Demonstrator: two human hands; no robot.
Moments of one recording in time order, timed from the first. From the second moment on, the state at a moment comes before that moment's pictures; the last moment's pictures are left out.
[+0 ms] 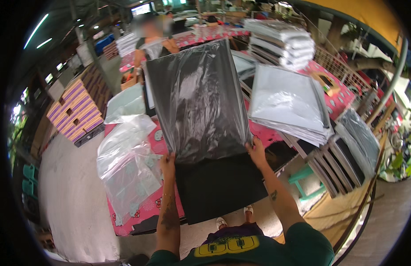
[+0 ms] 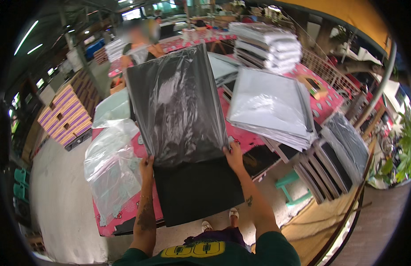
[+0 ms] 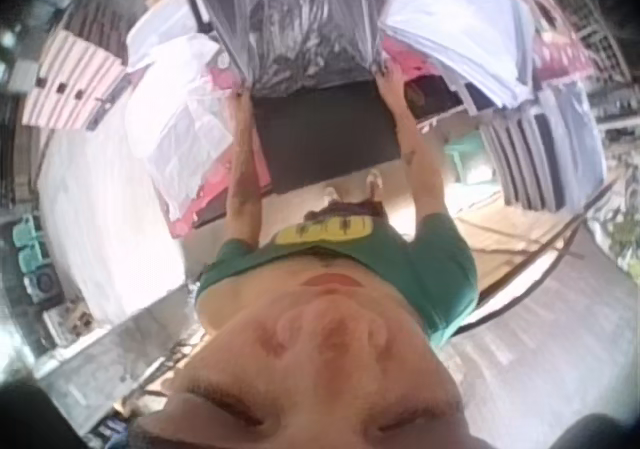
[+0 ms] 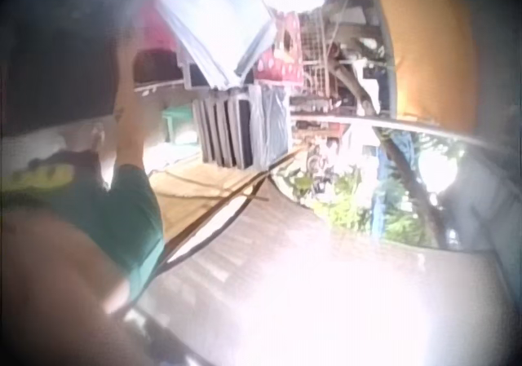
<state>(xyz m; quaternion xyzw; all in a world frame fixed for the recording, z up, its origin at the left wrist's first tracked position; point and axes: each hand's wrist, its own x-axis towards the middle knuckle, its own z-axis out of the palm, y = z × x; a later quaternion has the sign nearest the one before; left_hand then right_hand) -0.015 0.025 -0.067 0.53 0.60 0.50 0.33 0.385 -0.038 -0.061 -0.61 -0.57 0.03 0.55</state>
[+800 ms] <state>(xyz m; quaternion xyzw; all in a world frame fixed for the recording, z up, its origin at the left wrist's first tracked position) -0.062 -0.015 -0.050 0.54 0.70 0.47 0.06 0.761 -0.111 0.015 -0.74 -0.28 -0.04 0.61</state>
